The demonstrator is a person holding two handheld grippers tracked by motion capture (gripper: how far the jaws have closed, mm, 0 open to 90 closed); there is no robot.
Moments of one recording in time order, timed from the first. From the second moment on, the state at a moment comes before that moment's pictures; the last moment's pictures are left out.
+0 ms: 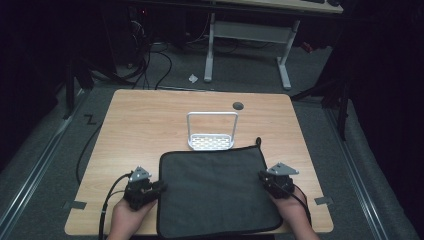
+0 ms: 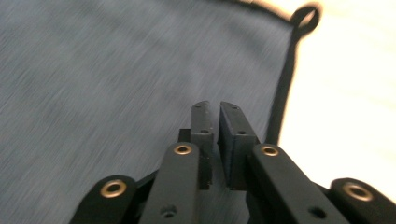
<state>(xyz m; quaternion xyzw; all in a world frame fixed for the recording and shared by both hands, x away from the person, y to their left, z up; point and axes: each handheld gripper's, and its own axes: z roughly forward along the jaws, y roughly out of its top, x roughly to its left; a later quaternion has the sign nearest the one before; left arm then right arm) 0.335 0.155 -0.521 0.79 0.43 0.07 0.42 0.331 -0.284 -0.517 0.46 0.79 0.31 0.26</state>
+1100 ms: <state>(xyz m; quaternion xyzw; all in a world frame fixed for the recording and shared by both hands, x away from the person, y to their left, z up) 0.438 0.142 -0.523 0.76 0.47 0.13 0.42 0.387 -0.306 -0.529 0.50 0.76 0.29 0.30</state>
